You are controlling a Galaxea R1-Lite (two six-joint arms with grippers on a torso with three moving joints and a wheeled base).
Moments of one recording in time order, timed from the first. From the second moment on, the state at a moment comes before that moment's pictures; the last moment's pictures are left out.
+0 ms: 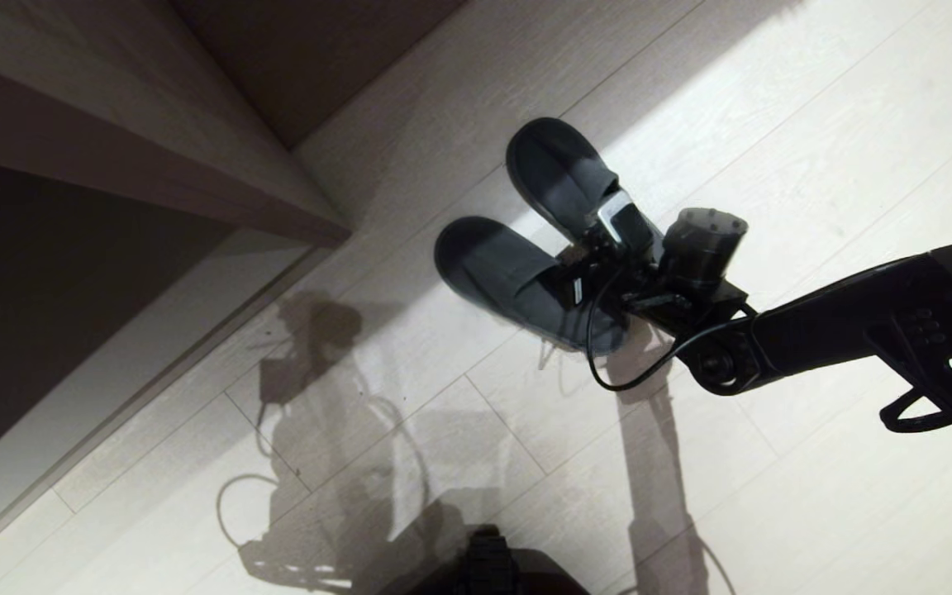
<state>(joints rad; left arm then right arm) 0.01 0.00 0.00 0.00 0.00 -0.02 0.34 2.19 -1.36 -1.00 0.30 -0.39</state>
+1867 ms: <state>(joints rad) 0.01 0.00 0.00 0.00 0.00 -0.02 0.35 1.90 -0.95 -0.76 0.01 -0.53</state>
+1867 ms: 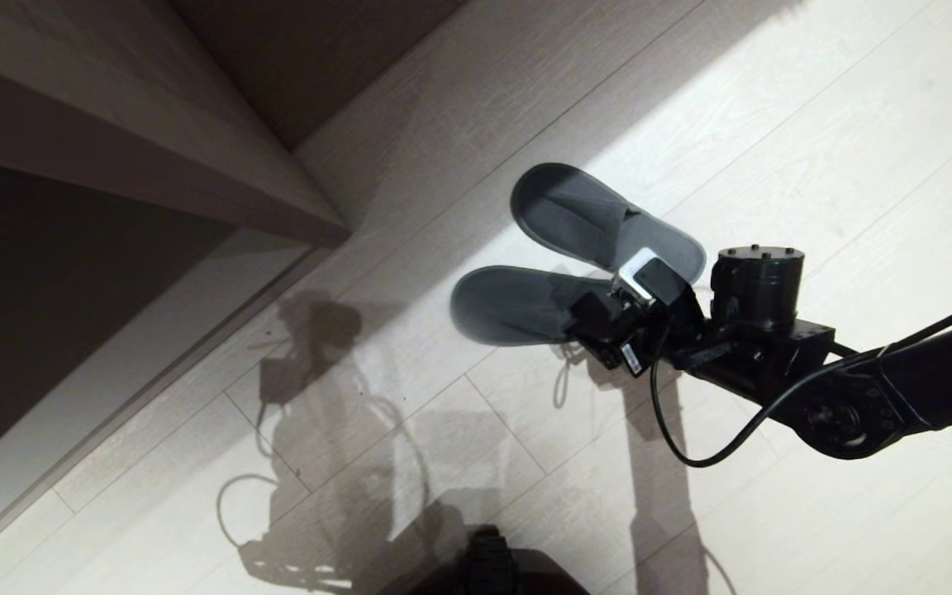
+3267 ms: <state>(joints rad) 0.01 0.00 0.00 0.00 0.00 -0.02 0.73 2.21 -1.30 -0.70 -0.13 -0.09</state>
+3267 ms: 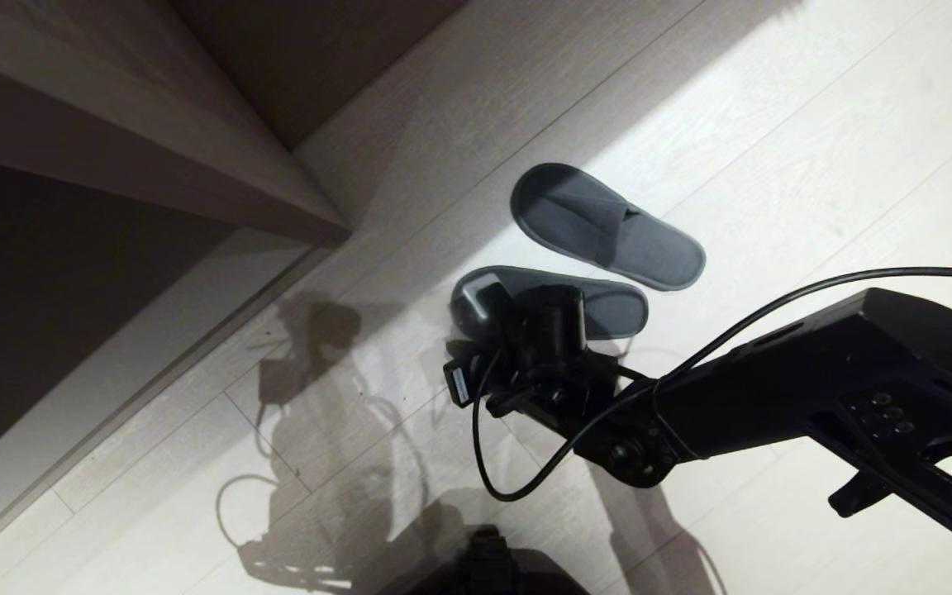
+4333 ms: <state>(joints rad) 0.01 0.00 0.00 0.00 0.00 -0.02 0.70 2.37 -1.39 -0.86 -0.35 -0.11</state>
